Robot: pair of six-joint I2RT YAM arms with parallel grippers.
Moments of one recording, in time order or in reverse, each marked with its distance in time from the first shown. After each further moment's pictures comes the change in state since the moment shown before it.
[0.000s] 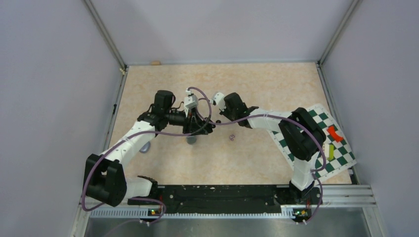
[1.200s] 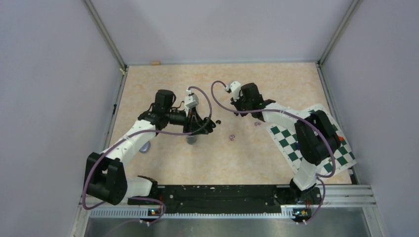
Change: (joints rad) left arm 0.001 0.016 0.010 -0.002 0.008 0.003; right arm -0.165 -0.153 -0.042 -0.046 -0.236 0.135
